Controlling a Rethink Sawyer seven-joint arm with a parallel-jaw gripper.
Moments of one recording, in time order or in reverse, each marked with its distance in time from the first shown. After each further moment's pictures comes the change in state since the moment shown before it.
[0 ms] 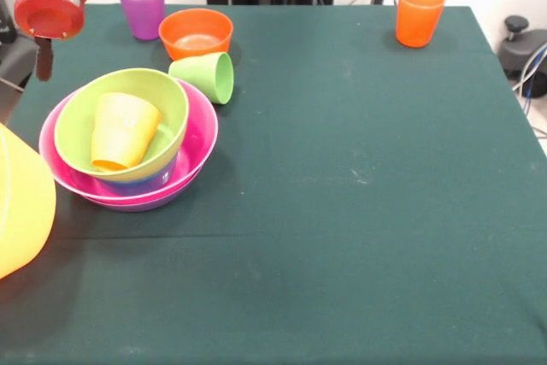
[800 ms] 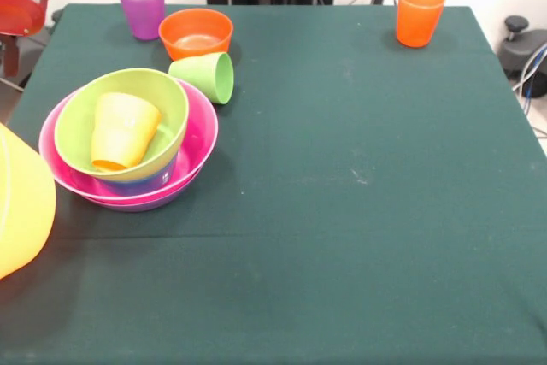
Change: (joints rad) arm -0.048 0.018 -0.011 -0.044 0.000 0.025 0.000
